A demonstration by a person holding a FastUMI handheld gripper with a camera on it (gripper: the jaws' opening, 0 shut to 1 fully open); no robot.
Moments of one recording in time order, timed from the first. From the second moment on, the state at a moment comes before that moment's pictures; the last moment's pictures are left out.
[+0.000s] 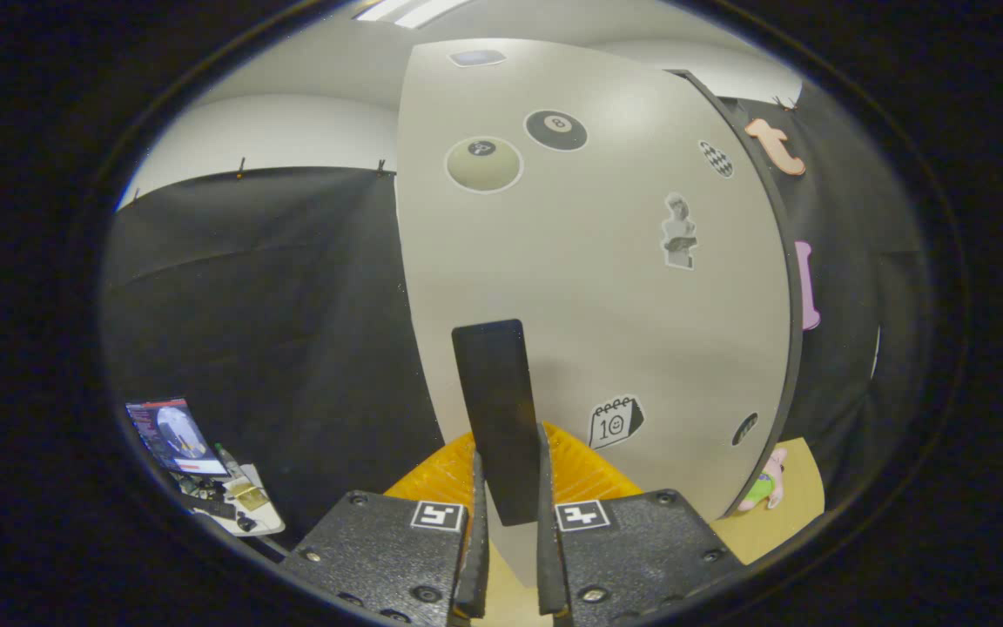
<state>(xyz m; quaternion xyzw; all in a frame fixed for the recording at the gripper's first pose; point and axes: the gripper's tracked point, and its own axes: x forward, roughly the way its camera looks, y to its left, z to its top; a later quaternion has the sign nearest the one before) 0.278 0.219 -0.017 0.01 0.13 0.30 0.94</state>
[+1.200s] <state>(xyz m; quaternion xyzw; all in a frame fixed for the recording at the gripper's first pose) 0.246 0.012 0.012 -0.01 0.06 0.16 0.99</state>
